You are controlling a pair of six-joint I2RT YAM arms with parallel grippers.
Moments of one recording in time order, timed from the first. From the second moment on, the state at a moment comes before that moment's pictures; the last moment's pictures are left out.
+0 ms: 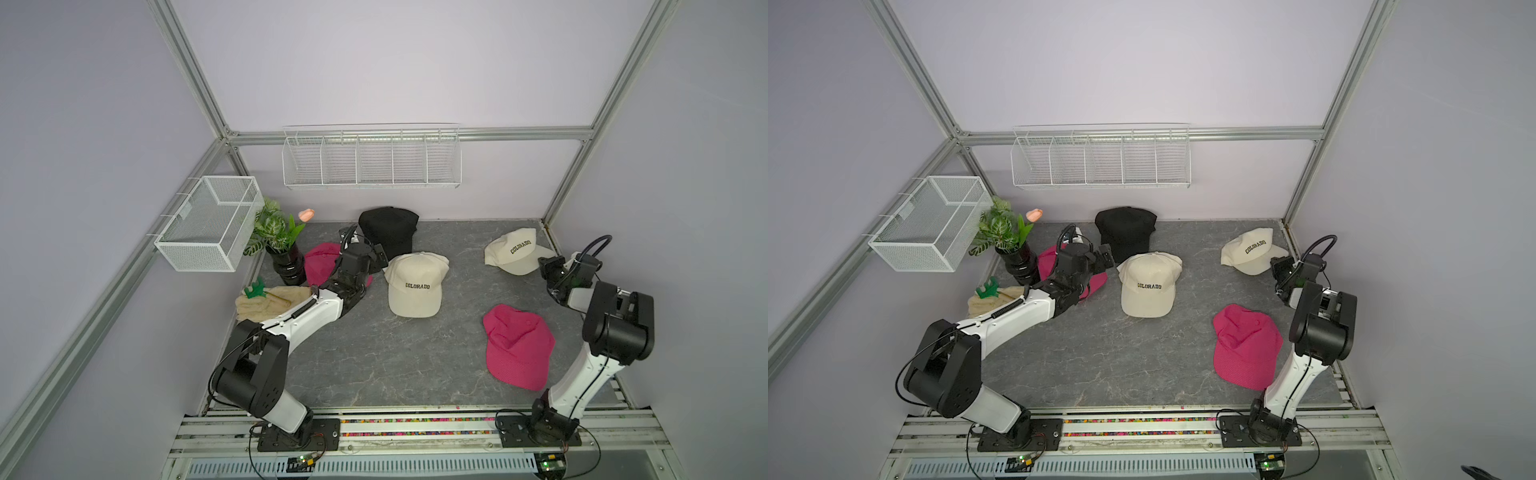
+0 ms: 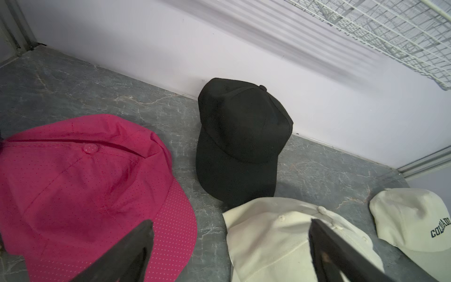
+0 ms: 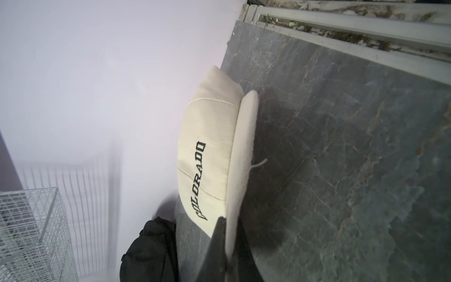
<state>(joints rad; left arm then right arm) -0.54 1.56 1.00 0.16 -0.31 -0.54 -0.39 1.87 0.91 0.55 -0.45 1.06</state>
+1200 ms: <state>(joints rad) -0.67 1.95 1.38 0.50 0.49 -0.94 0.18 1.09 0.48 0.72 0.24 1.32</state>
